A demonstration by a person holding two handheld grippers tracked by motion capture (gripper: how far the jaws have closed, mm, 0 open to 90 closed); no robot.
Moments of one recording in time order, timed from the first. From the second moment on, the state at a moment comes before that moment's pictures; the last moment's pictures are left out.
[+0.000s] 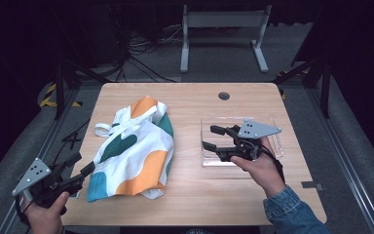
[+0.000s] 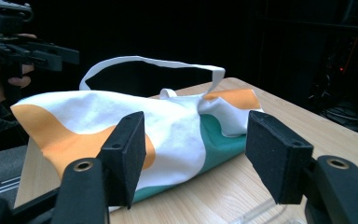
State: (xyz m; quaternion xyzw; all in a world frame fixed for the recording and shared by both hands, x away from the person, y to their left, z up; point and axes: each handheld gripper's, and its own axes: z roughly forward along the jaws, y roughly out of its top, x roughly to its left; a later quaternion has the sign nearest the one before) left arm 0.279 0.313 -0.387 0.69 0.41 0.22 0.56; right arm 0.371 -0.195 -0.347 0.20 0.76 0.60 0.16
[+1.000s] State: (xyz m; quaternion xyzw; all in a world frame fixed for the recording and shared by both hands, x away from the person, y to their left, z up) left arm 0.311 0.296 -0.392 0.72 0.42 0.19 0.53; right arm 0.379 -0.157 -0.351 0.17 0.77 0.60 0.13
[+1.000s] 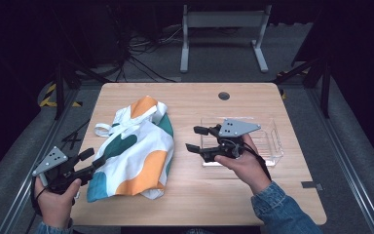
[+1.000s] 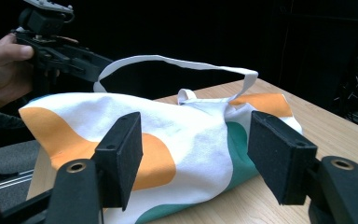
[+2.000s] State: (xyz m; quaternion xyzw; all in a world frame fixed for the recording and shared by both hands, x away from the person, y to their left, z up) left arm 0.325 0.207 -0.341 0.78 0.26 0.24 0.51; right arm 0.378 -0.162 -0.352 0.17 0.76 0.61 0.14
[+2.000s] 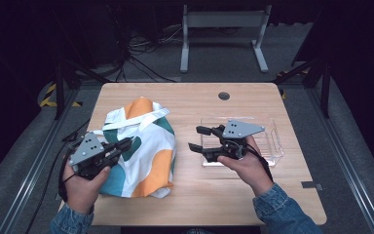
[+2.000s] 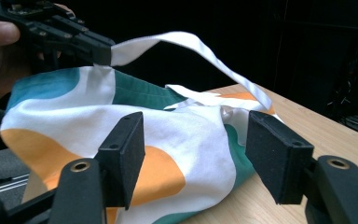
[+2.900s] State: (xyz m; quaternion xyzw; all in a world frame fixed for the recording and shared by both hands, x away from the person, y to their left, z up) left arm 0.329 0.194 -0.353 0.80 0.24 0.21 0.50; right arm 0.426 -0.069 -0.369 0.10 0.82 0.53 0.20
